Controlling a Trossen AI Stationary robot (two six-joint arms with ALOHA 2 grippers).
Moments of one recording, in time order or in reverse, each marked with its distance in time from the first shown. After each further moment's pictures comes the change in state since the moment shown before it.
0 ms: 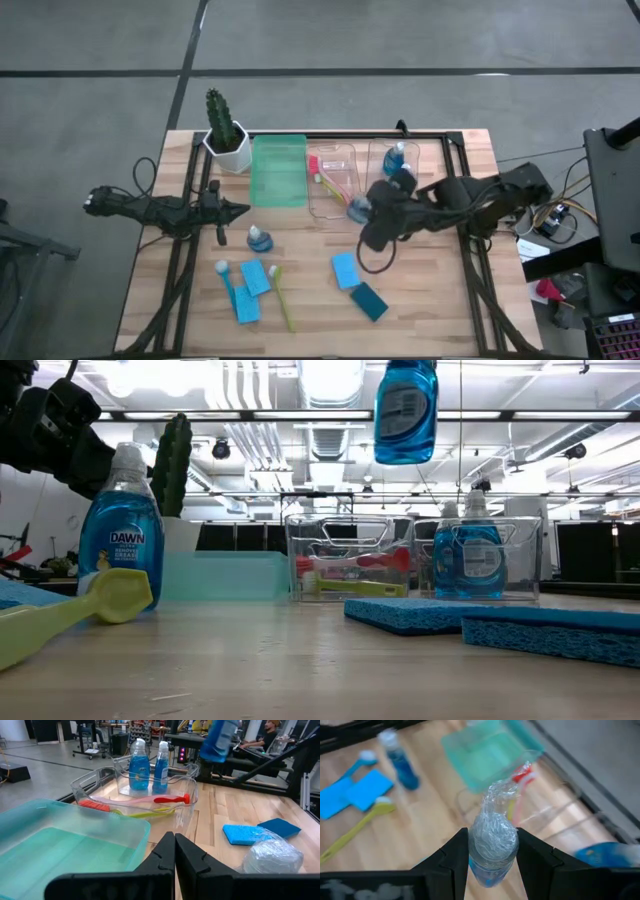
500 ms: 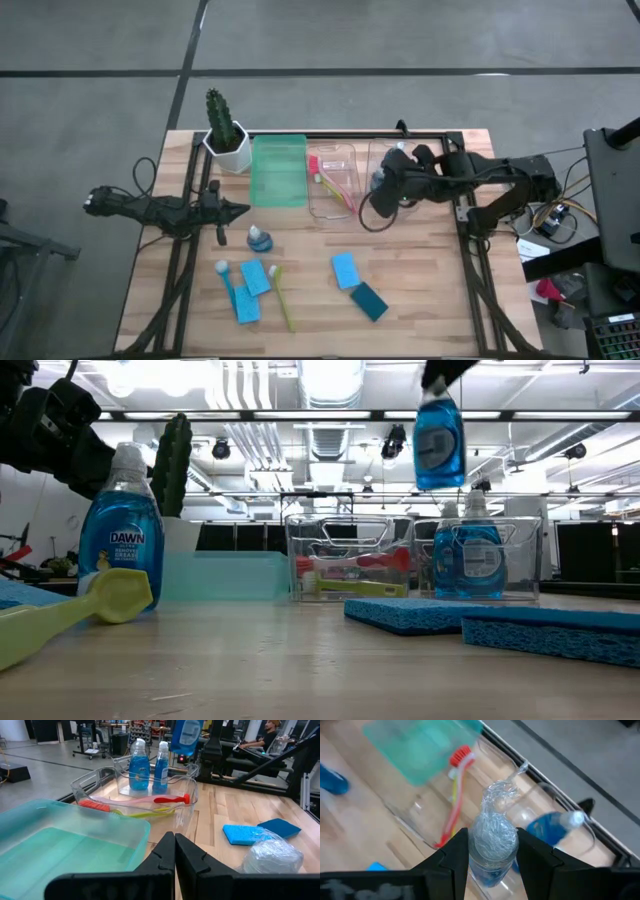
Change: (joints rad) left arm 0.000 0.000 0.000 0.000 0.000 0.000; right arm -0.185 -0.091 -0.081 -0.134 -0.003 0.052
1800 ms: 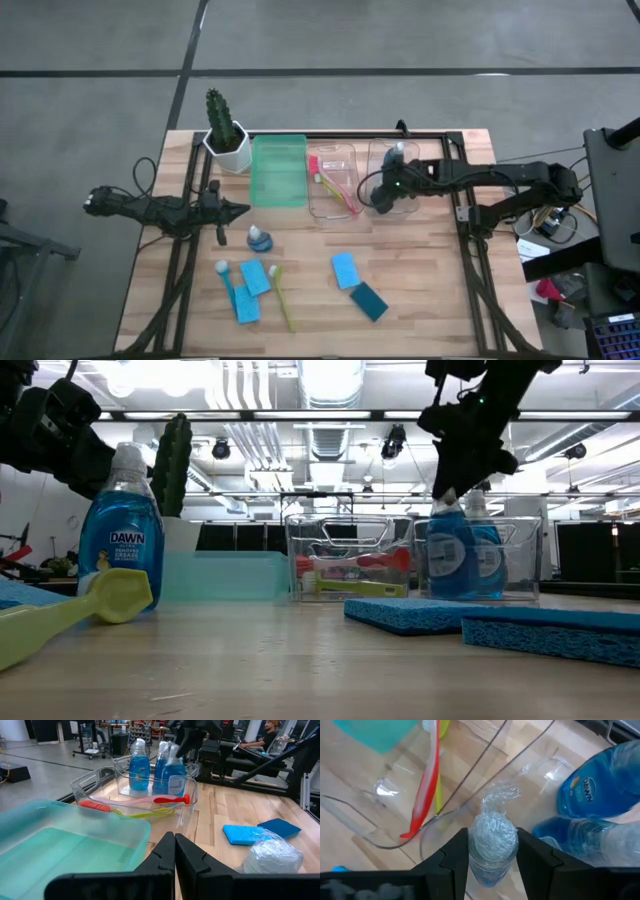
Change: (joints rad) left arm 0.000 0.000 0.000 0.000 0.000 0.000; right arm -0.275 -0.197 -0.708 0.601 -0.294 -0.071
